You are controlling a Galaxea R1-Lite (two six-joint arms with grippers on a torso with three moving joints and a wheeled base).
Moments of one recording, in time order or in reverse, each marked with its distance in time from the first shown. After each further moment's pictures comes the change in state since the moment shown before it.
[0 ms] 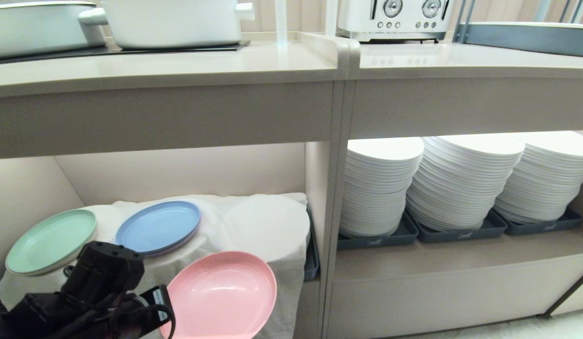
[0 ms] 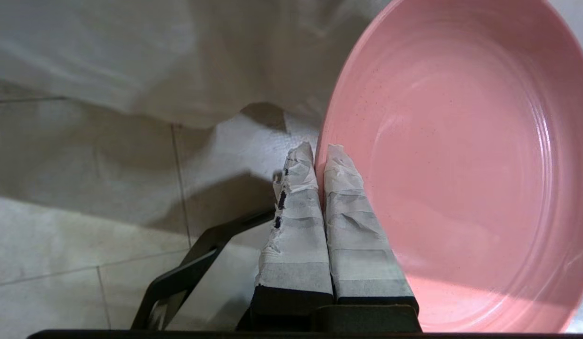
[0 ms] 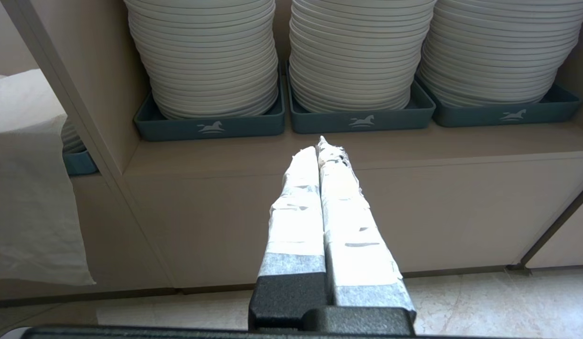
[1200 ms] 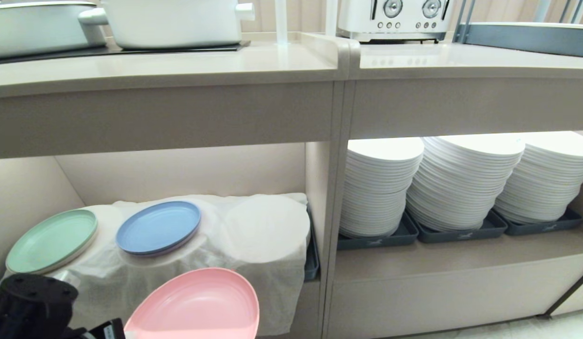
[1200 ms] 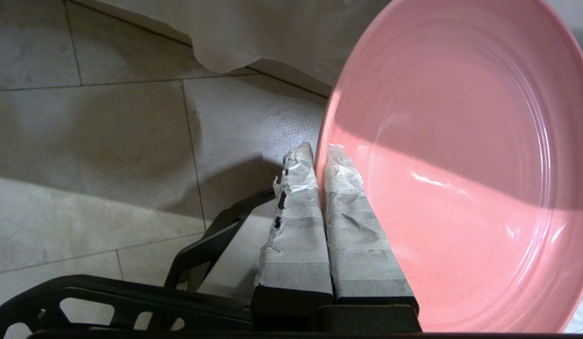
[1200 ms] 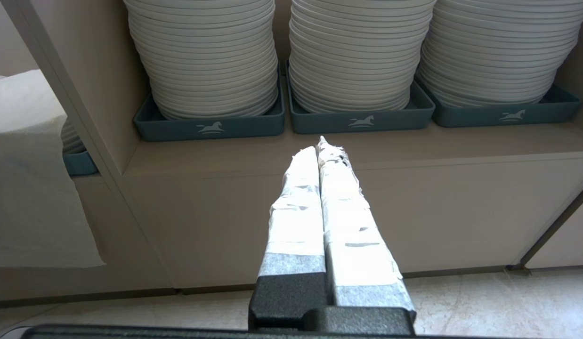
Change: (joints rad) left arm -0.003 -0.311 0.061 0.225 -0.005 0.016; right arm 0.000 0.000 0.000 -0.001 0.000 0.000
